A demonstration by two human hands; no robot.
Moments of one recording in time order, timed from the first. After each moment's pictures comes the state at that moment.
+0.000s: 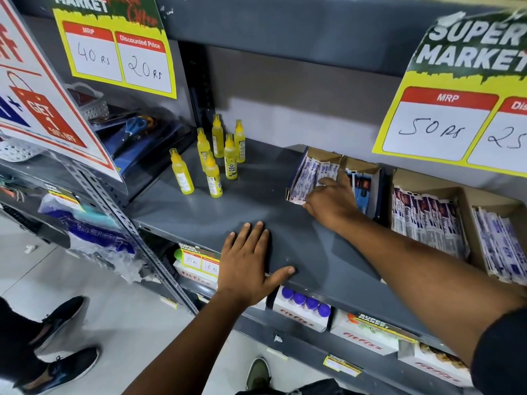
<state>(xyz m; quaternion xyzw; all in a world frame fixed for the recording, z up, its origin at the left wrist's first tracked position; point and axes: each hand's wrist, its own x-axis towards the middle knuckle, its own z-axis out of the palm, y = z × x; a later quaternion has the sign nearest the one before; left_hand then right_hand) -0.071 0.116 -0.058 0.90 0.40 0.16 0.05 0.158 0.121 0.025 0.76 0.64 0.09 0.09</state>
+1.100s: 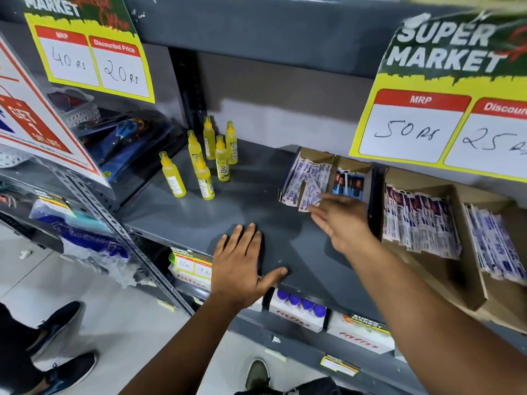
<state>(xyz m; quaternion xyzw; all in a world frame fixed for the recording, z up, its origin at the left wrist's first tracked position) -0.069 0.115 -0.055 0.90 0.40 0.14 0.05 0.138 0.075 0.038 0.63 0.08 -0.39 -0.67</state>
